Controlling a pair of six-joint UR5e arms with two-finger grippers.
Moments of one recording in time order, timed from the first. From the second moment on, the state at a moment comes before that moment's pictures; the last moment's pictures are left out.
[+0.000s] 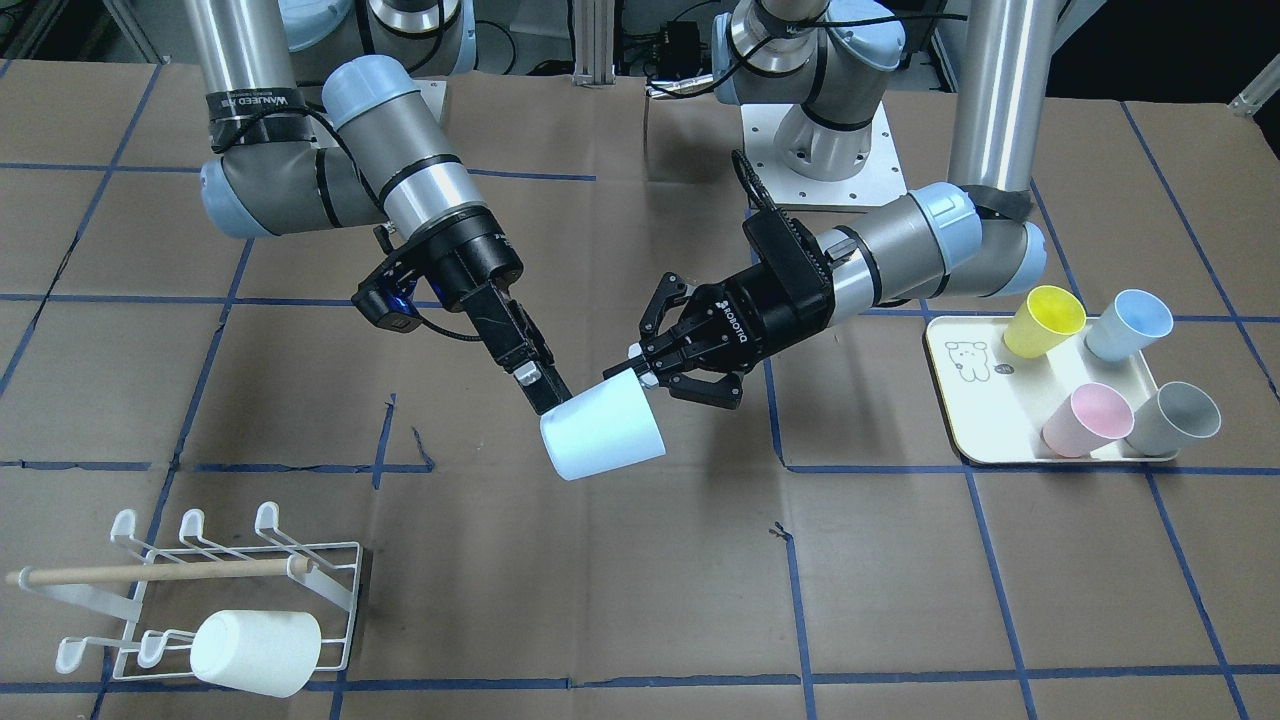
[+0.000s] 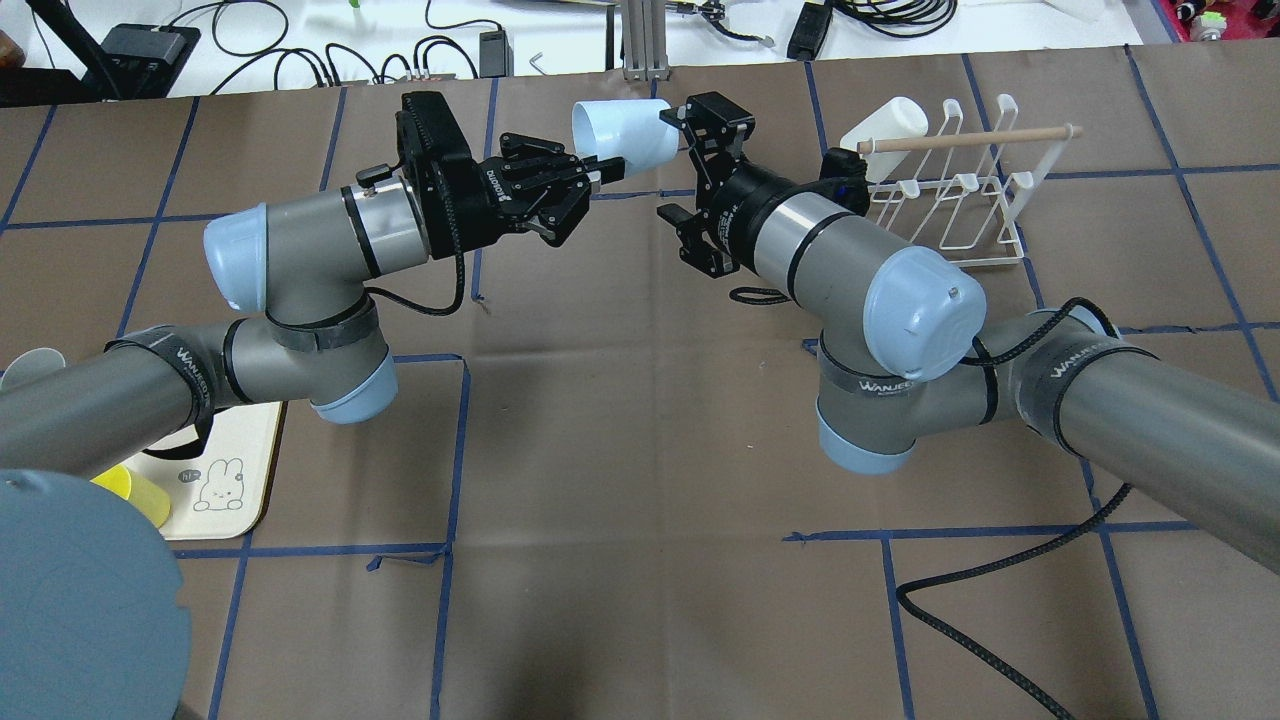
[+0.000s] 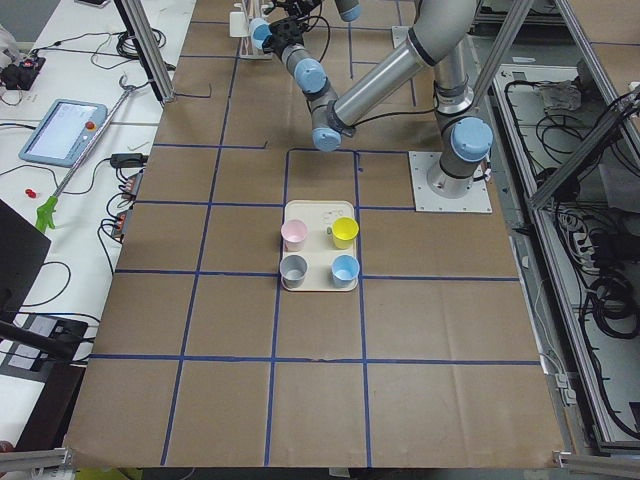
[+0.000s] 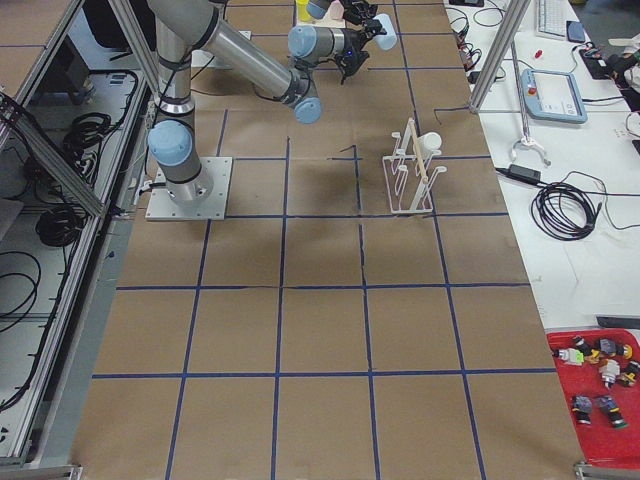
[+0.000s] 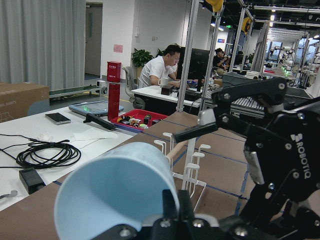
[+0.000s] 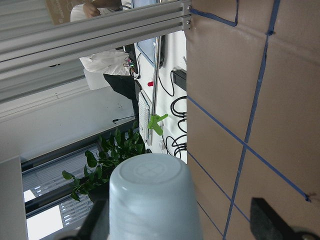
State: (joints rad) left arm -1.51 -1.99 -2.01 0.37 0.39 0.35; right arm 1.76 -1.25 2.07 -3.56 -1.18 1.74
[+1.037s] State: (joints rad) left arm -1.51 -1.99 -2.01 0.37 0.39 0.34; right arm 1.78 -1.19 1.99 -3.56 -1.18 1.74
